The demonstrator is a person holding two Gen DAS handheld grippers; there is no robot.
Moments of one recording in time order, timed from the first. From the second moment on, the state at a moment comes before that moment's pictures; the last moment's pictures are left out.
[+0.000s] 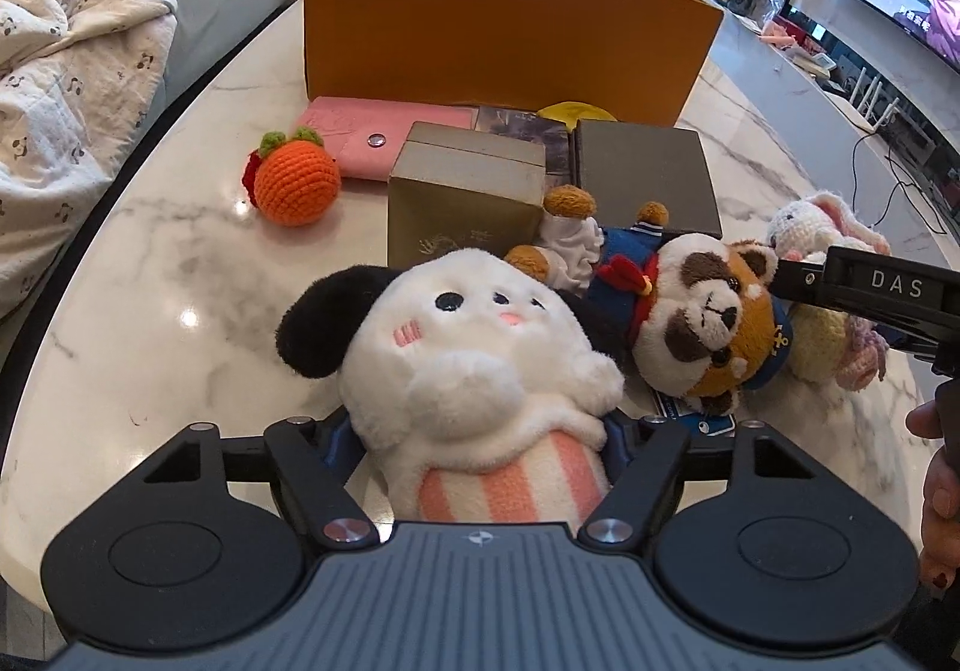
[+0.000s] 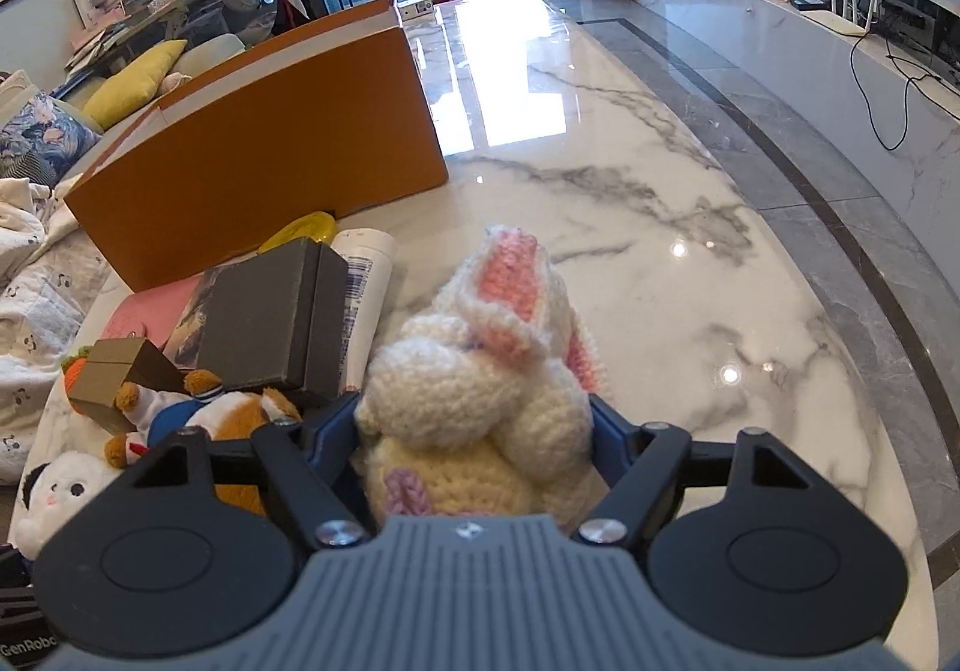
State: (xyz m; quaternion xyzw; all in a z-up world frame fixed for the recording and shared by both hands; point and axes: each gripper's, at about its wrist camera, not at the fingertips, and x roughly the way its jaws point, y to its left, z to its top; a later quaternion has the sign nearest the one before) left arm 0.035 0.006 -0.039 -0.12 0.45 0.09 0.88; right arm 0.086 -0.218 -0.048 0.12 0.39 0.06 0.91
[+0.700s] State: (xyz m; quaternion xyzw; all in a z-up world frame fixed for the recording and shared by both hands) left arm 0.019 -0.003 -0.013 -0.12 0.42 0.10 0.89; right arm 0.038 -0.226 -0.020 0.15 0.36 0.10 0.92
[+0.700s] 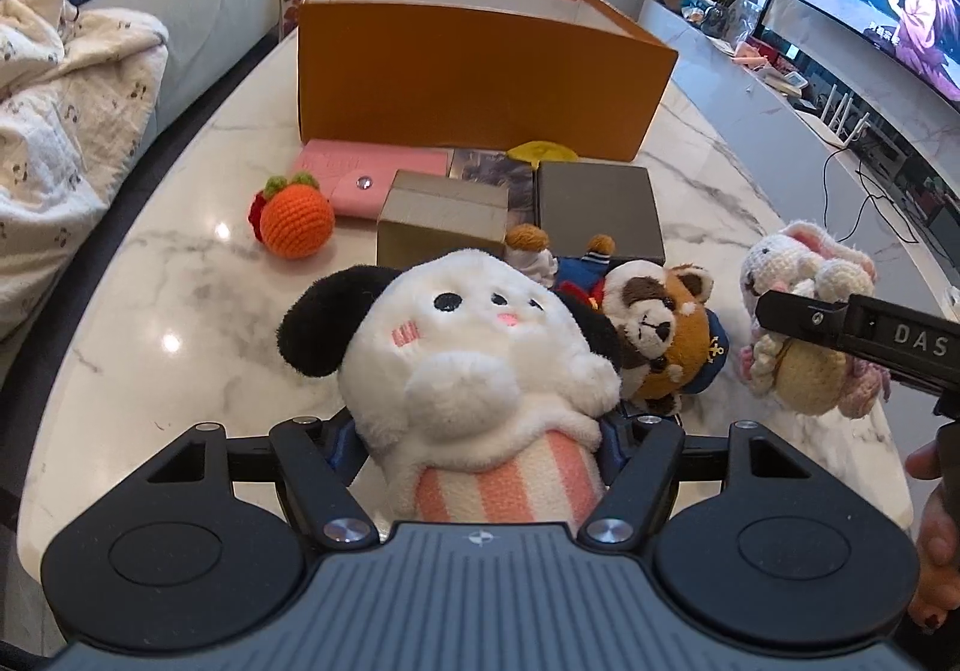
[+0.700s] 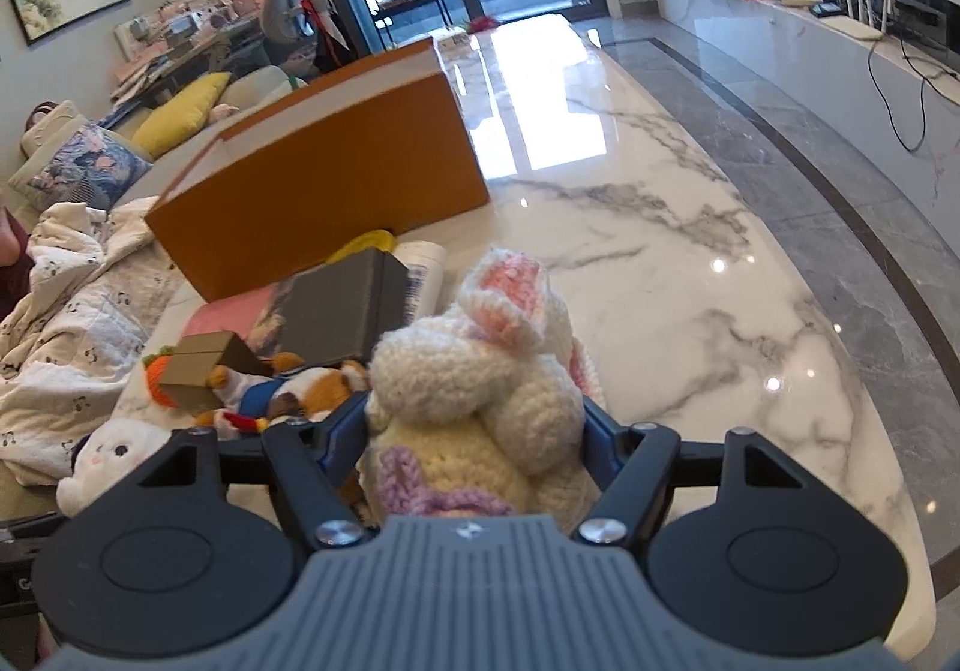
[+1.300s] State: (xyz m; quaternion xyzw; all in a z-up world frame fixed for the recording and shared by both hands) left arm 0.138 0.056 0.087 -0.12 0.31 0.16 0.93; right arm 0.136 -0.181 0.095 0.14 0.24 0.18 0.95
